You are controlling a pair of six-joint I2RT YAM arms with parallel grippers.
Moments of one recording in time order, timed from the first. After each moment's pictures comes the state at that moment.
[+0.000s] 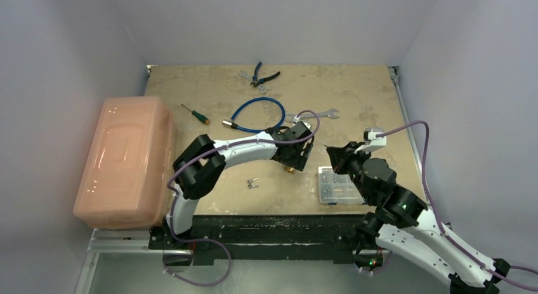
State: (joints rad) left arm -0.97 2.02 1.50 -0.57 -0.17 -0.51; right arm 0.83 0.49 0.64 -0.37 0.53 0.55
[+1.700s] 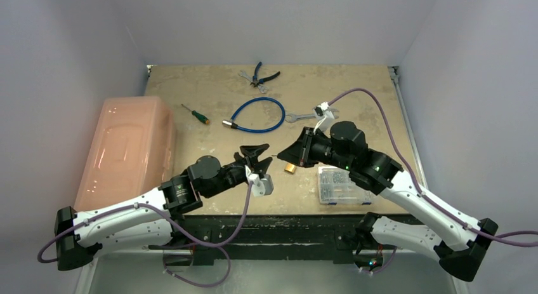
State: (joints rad) left arm -1.12 0.84 0.68 0.09 -0.08 0.80; right arm 0.83 0.94 0.99 -0.40 -0.15 0.82
